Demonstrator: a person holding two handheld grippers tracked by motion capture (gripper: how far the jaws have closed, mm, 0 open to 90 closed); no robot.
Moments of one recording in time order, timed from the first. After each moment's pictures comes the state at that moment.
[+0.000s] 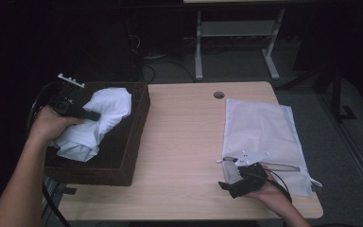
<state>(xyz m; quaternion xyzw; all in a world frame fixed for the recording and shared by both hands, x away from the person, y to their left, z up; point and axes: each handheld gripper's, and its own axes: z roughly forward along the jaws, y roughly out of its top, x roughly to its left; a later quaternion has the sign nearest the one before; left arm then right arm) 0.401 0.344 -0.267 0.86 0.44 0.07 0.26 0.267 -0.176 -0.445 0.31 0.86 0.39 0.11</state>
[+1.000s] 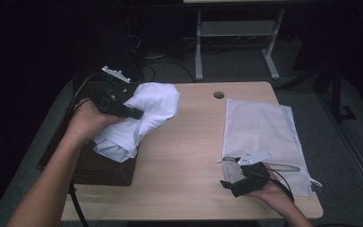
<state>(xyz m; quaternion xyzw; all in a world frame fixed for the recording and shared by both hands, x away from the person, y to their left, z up) 0.371 0.210 -0.230 0.89 0.33 0.06 0.31 0.268 -0.182 -0.442 0.31 0.85 0.40 0.11</state>
